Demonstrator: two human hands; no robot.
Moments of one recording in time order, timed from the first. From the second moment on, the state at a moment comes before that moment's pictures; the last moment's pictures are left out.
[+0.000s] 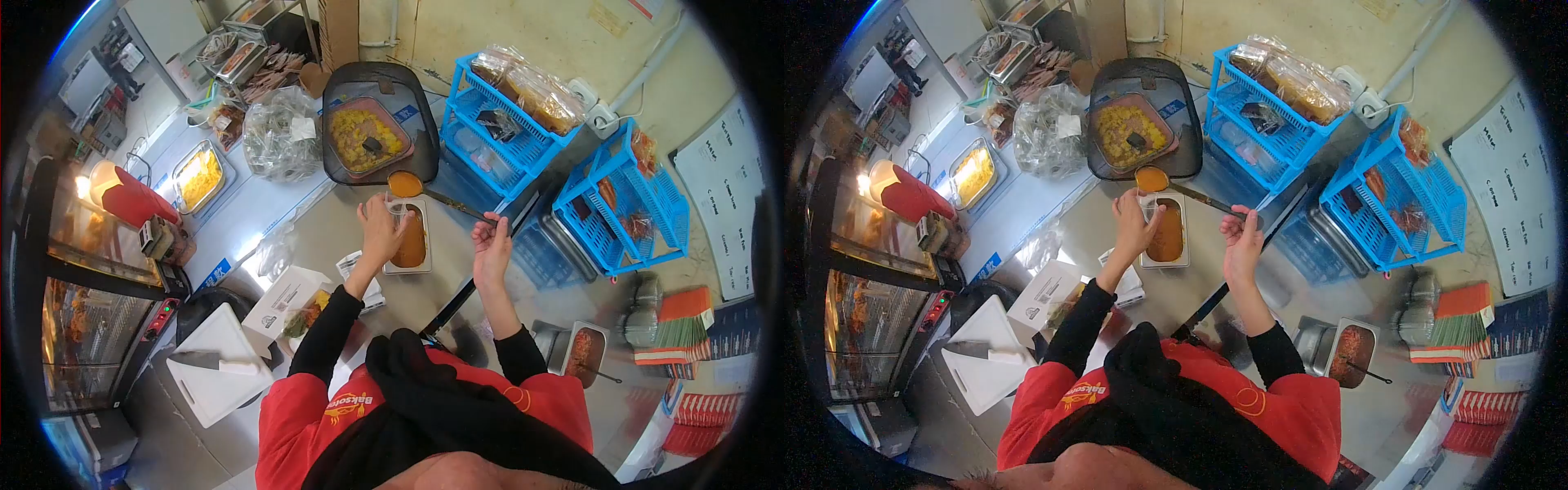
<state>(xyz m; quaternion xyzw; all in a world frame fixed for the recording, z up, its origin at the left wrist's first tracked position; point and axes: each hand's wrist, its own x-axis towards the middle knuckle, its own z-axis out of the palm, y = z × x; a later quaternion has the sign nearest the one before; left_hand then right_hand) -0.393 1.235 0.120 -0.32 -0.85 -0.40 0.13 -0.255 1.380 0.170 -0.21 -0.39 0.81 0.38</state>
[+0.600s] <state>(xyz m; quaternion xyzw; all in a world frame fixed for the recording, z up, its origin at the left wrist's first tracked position) -0.394 1.235 0.116 -0.31 -0.84 -0.43 0.10 -0.250 1.379 0.168 -0.17 -0.51 0.74 0.41</state>
